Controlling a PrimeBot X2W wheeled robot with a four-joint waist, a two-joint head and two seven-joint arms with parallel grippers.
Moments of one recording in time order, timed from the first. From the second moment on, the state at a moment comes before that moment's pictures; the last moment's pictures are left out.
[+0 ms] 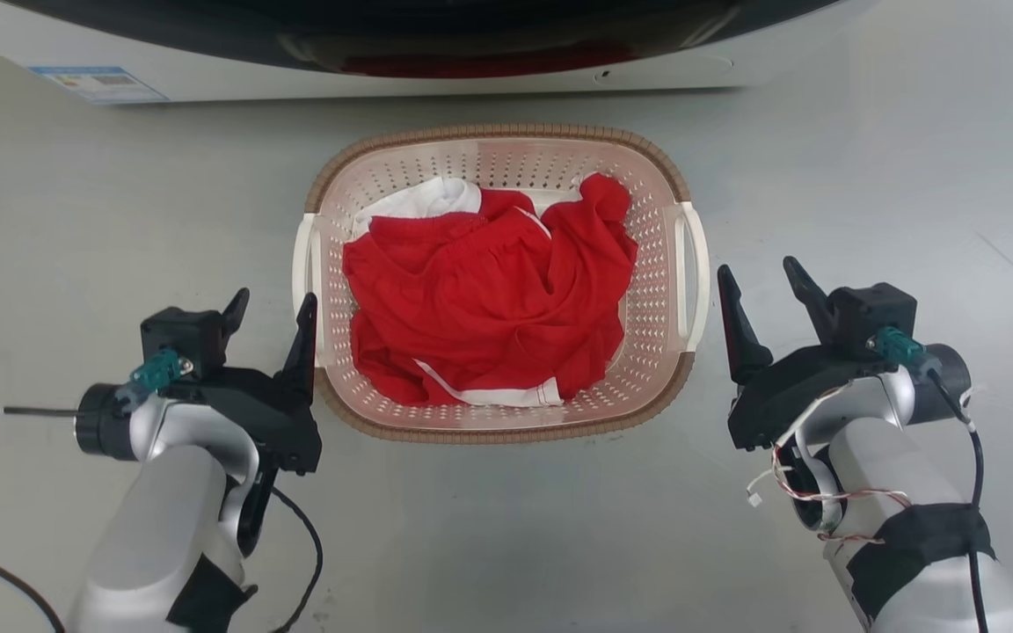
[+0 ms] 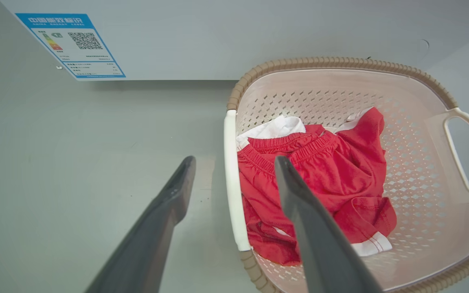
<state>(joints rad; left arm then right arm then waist) -0.70 0.13 -0.27 0.81 -0.40 -0.07 -0.17 -0.70 -0.11 0.35 0.69 0.30 -0.04 -0.15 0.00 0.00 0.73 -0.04</state>
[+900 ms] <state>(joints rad) -0.92 0.13 -0.28 1.04 -0.43 -0.12 -0.09 -0.92 -0.07 0.42 0.94 0.31 0.00 -0.09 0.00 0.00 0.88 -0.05</state>
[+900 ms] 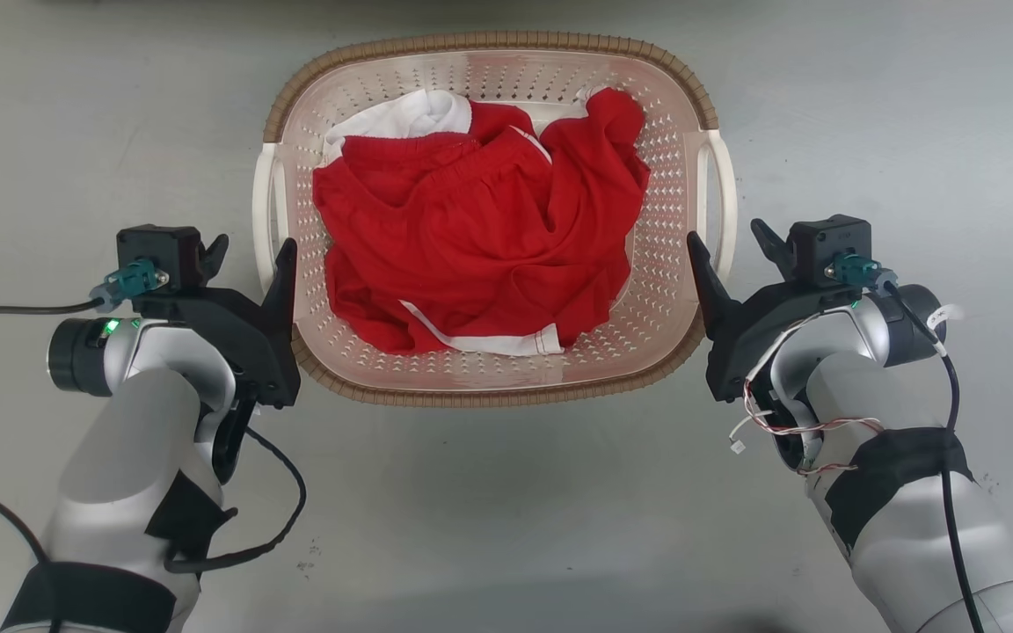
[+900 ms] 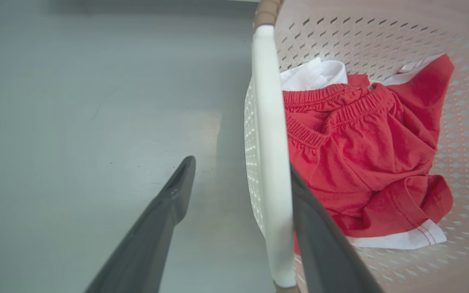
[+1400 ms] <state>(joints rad) -0.98 0.09 -0.30 1.11 -0.44 -0.13 -0.09 -0.96 -0.06 0.47 0.99 0.37 0.01 -0.09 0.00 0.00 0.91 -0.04</state>
